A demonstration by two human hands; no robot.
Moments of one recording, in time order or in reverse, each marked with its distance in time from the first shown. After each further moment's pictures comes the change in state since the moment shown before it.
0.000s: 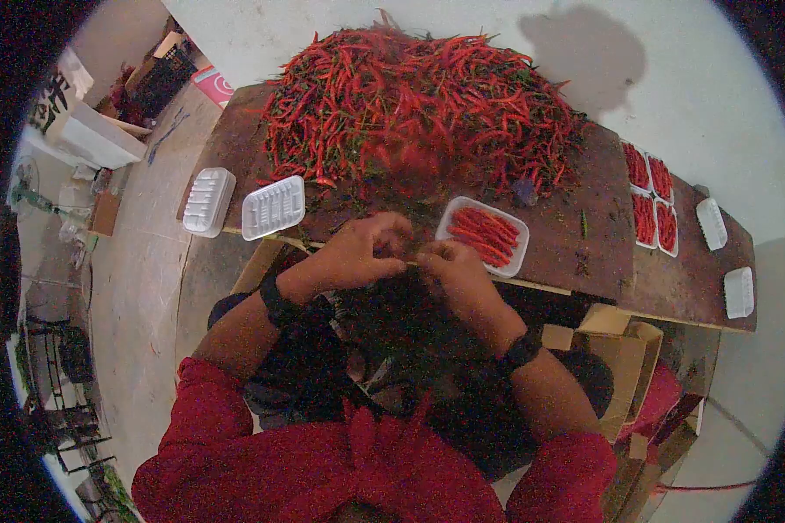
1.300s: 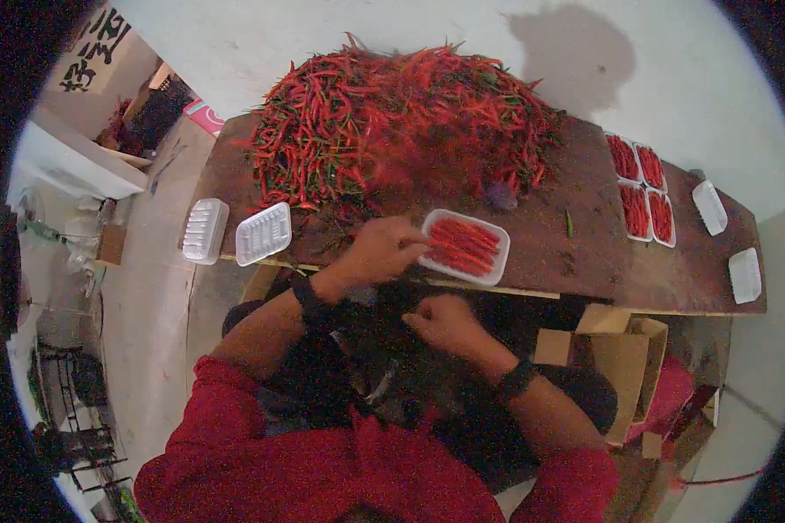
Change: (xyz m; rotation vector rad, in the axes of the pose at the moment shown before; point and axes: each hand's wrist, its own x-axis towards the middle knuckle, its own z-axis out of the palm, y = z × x) left_hand 0.063 -0.023 0.043 0.297 0.213 0.311; right_hand -0.028 0.028 -0.019 -0.837 -0.086 -0.104
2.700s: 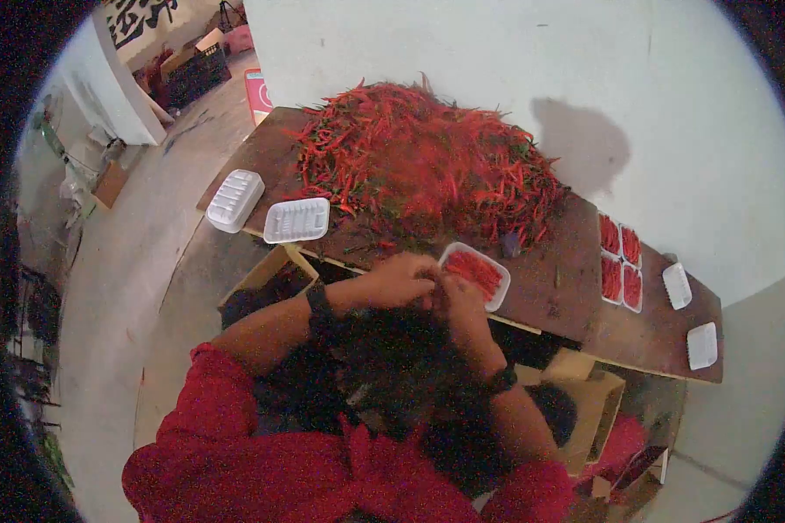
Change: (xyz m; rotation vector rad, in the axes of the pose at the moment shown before) left_hand -0.034 0.034 -0.021 -0.588 -0.199 -0.308; right_hand 0.009 -0.037 -0.010 0.725 0.255 0.003
